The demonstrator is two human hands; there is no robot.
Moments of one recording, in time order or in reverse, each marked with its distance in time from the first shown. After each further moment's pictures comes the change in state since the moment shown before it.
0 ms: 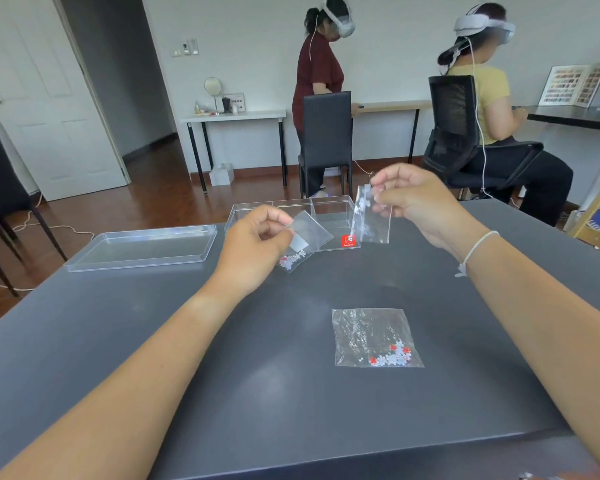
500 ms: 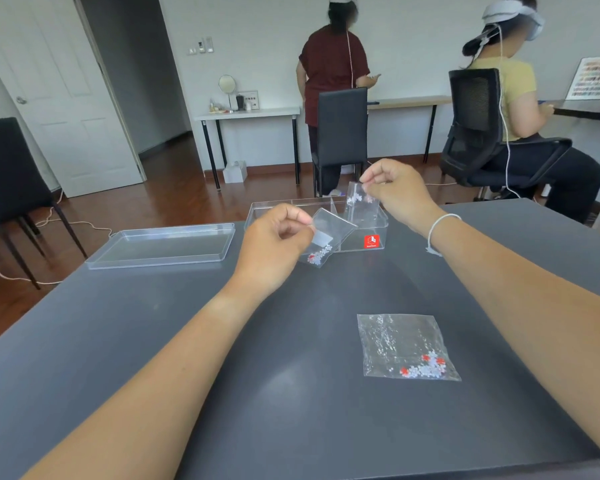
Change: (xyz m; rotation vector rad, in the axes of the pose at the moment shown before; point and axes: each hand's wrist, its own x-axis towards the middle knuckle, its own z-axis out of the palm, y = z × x) left_hand 0.003 -0.003 -0.002 0.000 0.025 0.008; right_hand 0.051 0.018 0.044 -0.252 0.094 -0.082
